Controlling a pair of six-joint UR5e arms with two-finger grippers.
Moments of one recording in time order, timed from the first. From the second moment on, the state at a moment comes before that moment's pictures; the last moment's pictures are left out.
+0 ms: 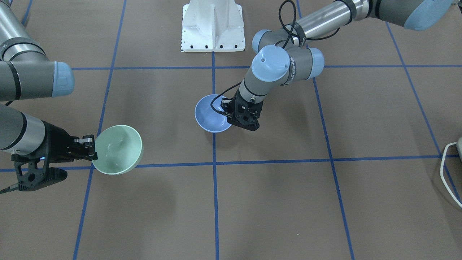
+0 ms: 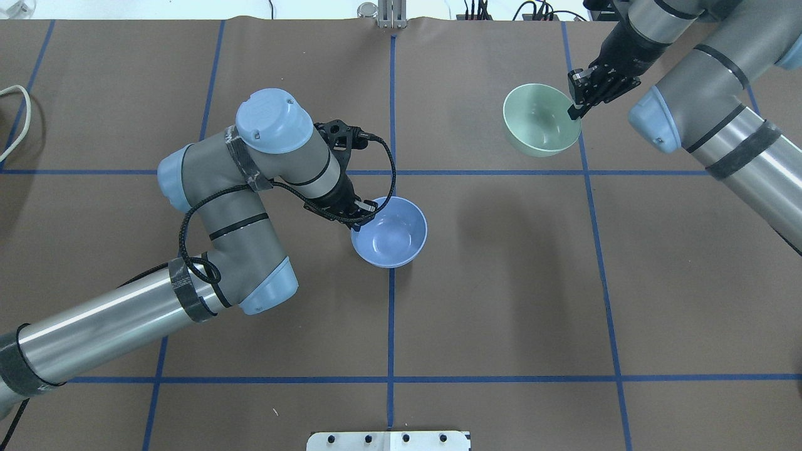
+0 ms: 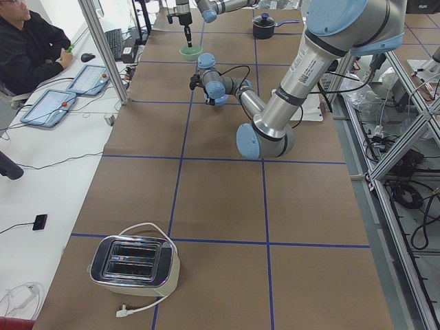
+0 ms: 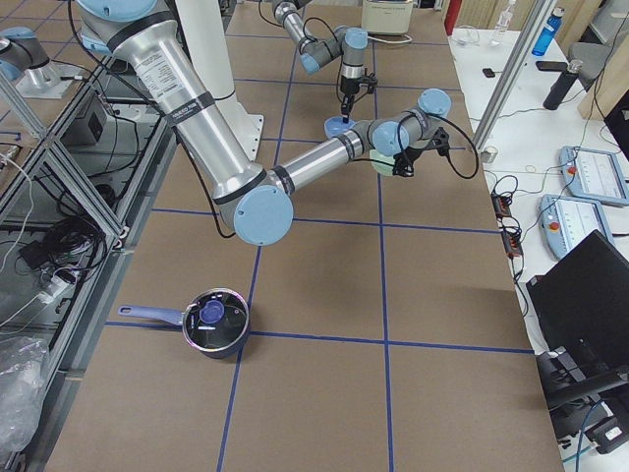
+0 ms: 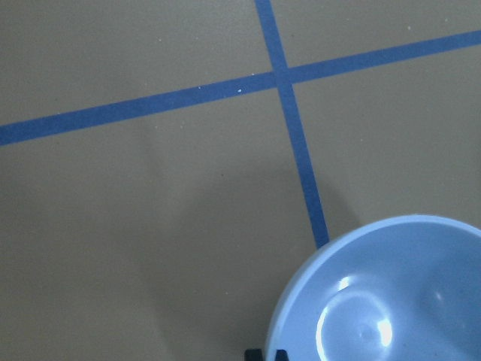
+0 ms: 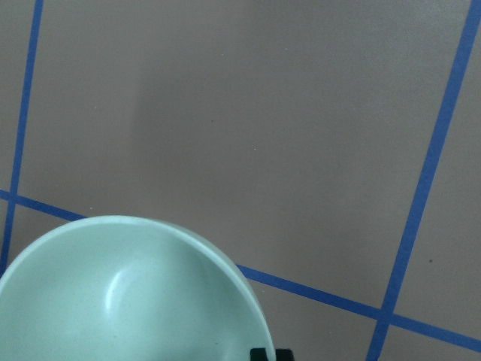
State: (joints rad) left arm -0.60 -2.31 -1.45 -1.89 -2.10 -0.96; right arm 1.07 -0.98 1.47 -1.52 2.46 0.49
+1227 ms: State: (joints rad) left arm -0.57 -2.30 -1.45 -1.90 -2.06 -0.95; right arm 1.07 -0.99 1.47 -1.52 2.46 0.50
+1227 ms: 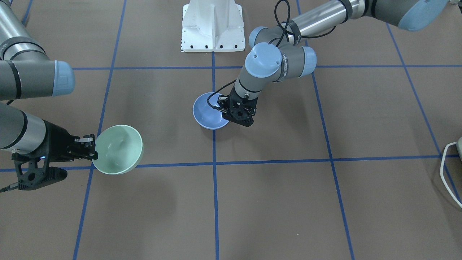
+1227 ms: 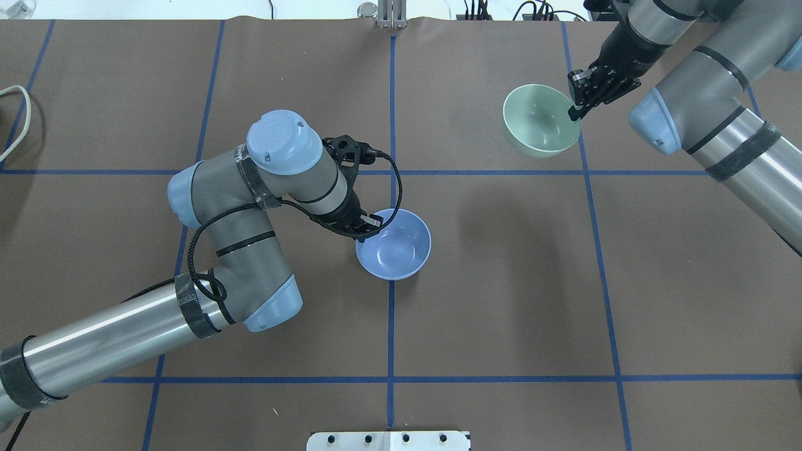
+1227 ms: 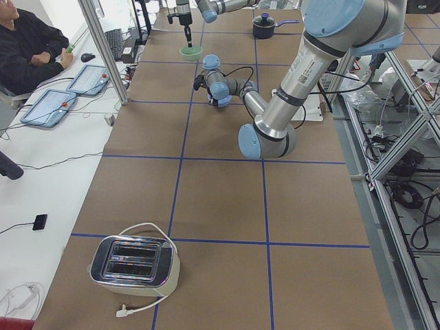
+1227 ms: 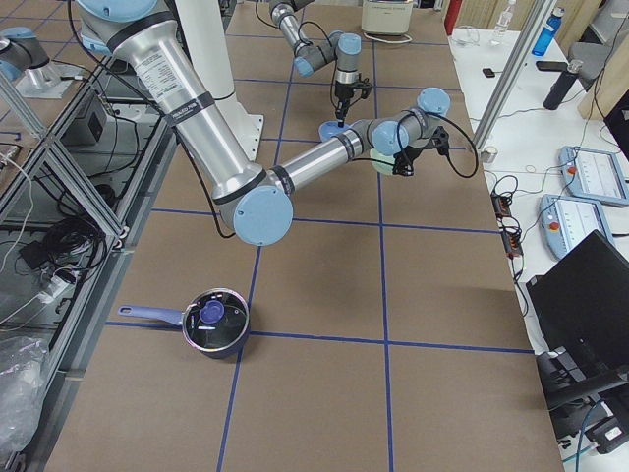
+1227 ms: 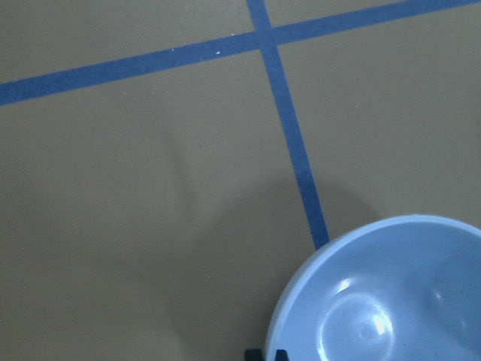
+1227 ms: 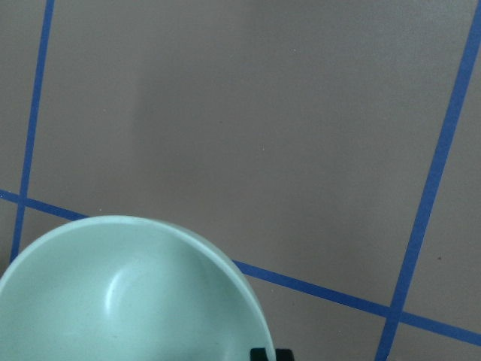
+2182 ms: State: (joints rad) left arm -0.63 -2.21 -1.55 -1.93 -2.11 -0.94; right arm 1.05 -0.94 1.48 -1.52 2.48 0.58
